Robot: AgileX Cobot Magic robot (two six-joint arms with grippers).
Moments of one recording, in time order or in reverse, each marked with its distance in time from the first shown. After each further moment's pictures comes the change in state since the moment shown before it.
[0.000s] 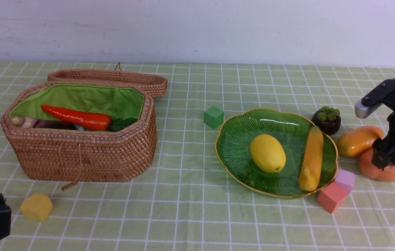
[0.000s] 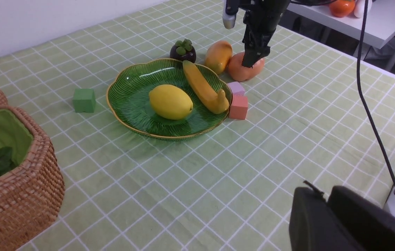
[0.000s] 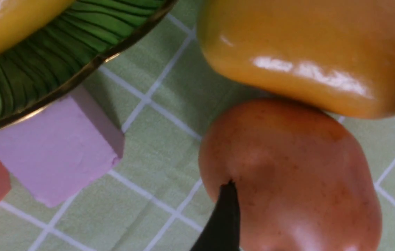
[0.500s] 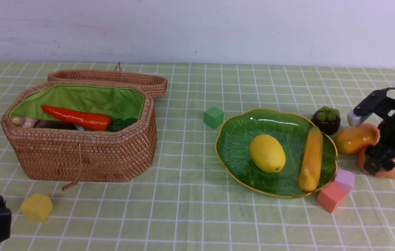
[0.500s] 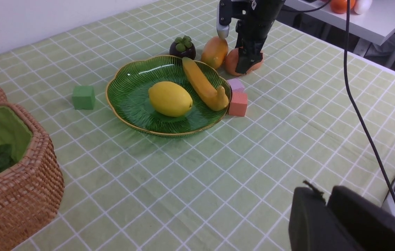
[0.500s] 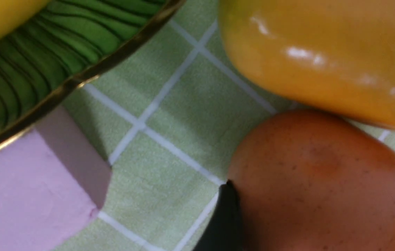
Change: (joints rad) right arm -0.007 0.086 -0.021 0.063 -0.035 -0.012; left arm 0.000 0.000 0.000 -0.003 0.006 0.000
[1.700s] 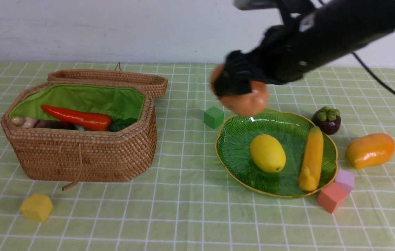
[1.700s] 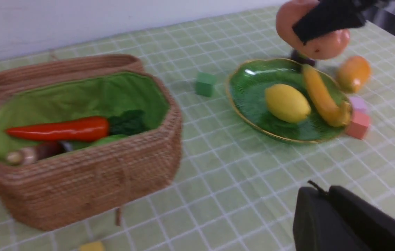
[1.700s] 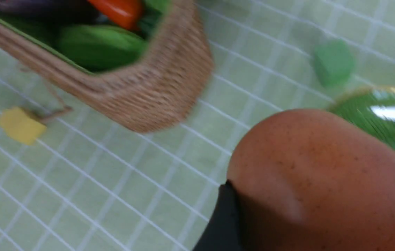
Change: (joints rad) right arm 0.673 -0.305 -0.249 0.231 0.010 0.645; left arm 0.000 0.000 0.000 0.505 0.020 -0.450
